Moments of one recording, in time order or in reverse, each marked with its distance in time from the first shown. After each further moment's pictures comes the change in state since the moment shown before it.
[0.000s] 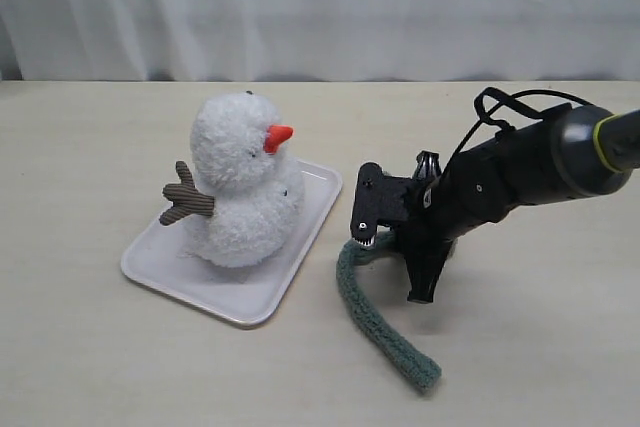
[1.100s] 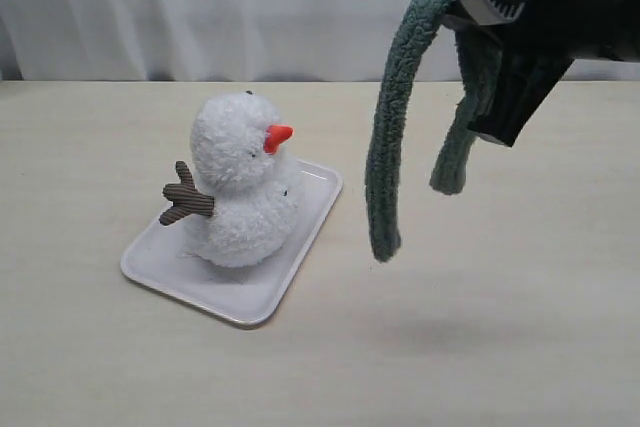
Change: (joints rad) left arm 0.000 0.000 0.000 0.000 0.000 0.000; right arm 0.056 -0.827 0.012 0.277 0.113 -0.118
